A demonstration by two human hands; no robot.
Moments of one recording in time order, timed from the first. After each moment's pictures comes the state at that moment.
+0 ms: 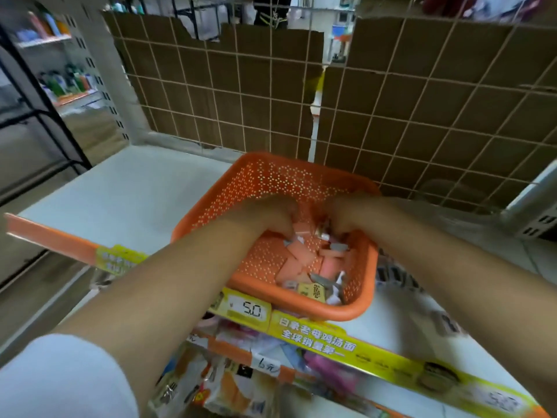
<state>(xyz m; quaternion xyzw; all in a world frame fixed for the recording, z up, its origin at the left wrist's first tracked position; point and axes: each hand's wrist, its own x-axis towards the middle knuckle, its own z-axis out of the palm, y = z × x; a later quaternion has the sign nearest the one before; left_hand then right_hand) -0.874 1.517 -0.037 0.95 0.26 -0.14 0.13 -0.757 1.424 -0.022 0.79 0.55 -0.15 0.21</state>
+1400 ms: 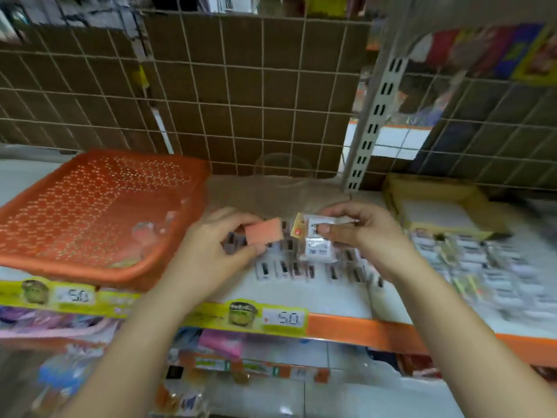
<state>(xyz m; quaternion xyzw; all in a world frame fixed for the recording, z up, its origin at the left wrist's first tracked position) -0.844 1.275 -0.010 0.91 0.13 0.27 0.28 -0.683 1.123 0.004 0.71 0.30 -0.27 -0.58</state>
